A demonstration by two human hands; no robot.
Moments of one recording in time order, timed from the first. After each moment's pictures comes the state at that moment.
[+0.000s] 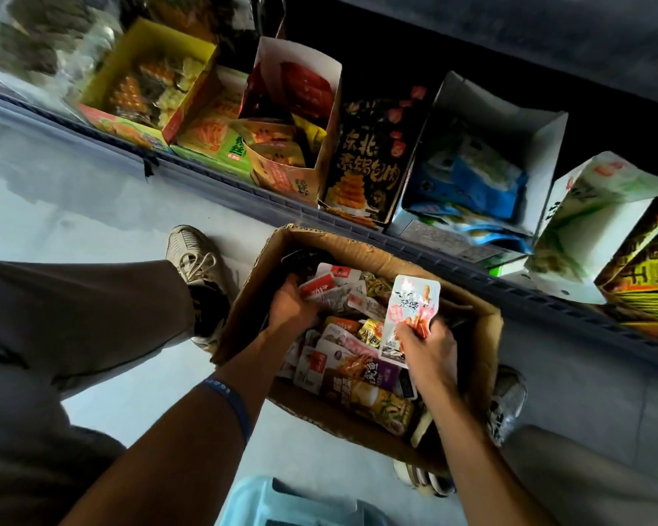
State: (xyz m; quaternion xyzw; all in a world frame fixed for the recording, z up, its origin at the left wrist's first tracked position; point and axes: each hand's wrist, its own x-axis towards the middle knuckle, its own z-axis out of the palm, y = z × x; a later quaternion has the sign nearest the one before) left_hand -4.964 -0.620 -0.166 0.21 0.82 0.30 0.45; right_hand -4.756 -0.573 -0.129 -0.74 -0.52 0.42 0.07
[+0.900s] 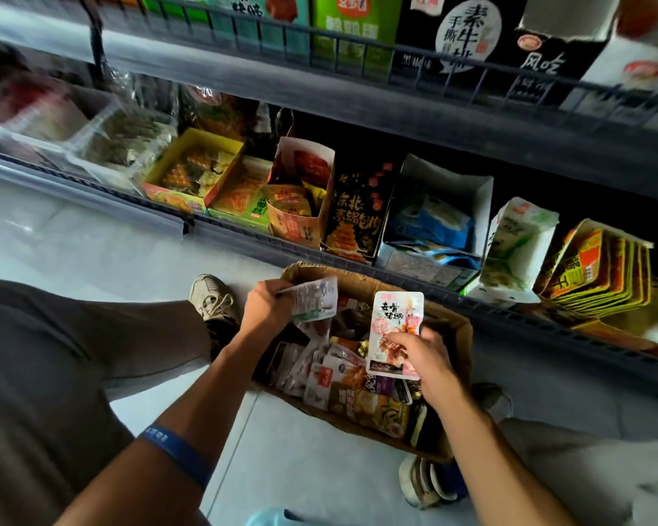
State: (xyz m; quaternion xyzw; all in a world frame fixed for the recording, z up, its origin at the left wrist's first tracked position) left_hand -5.002 -0.651 -0.047 0.33 0.83 0.33 0.31; right_hand -4.756 -0.586 -0.058 -0.68 -0.38 0.60 0.18
